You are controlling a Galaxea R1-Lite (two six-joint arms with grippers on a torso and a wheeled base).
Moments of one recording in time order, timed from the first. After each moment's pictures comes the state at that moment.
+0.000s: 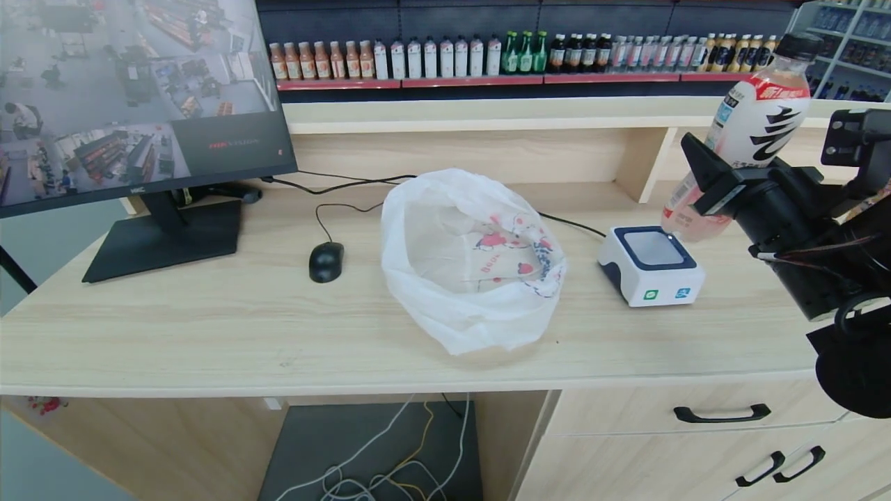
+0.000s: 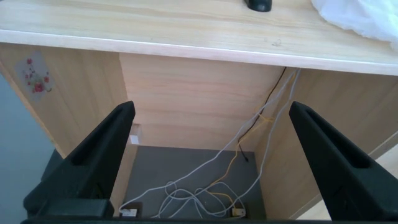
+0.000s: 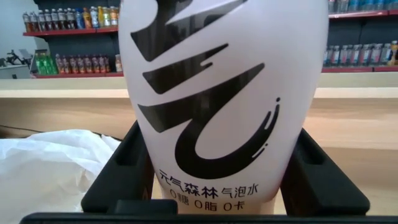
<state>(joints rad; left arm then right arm) 0.00 0.00 0.00 0.00 0.01 -0.01 0.17 1.77 -0.72 -1.57 0.02 0.00</state>
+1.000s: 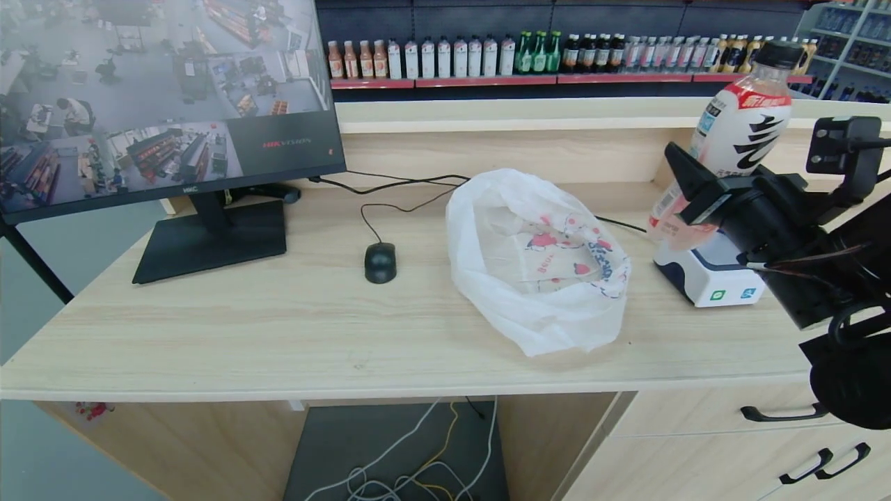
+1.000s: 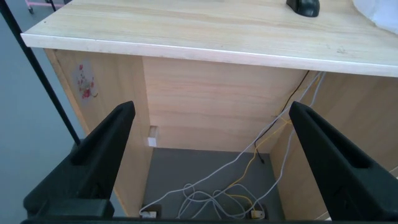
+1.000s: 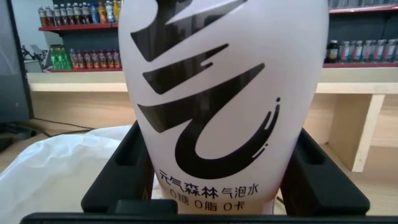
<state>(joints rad) 0.00 0.00 0.00 0.00 0.01 -0.01 0.23 1.77 -0.70 -1.57 0.02 -0.01</state>
